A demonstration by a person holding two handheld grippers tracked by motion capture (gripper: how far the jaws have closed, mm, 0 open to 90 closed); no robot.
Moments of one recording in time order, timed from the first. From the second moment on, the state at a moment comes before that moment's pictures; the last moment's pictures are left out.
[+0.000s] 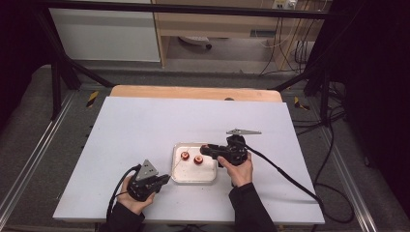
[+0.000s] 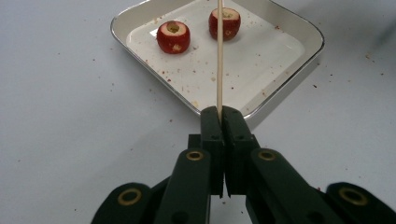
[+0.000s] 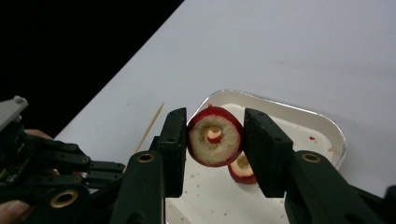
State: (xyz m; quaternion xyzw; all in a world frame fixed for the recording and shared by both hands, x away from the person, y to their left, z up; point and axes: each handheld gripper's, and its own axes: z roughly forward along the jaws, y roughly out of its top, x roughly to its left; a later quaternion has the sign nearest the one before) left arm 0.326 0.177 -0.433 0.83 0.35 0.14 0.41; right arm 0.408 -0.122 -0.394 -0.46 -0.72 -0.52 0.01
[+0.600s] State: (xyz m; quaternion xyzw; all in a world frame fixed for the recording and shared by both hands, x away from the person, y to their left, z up) left arm 0.322 0.169 -0.431 0.82 0.37 0.14 0.42; right arm 0.409 -0.123 -0.387 -0.47 -0.65 -0.59 0.00
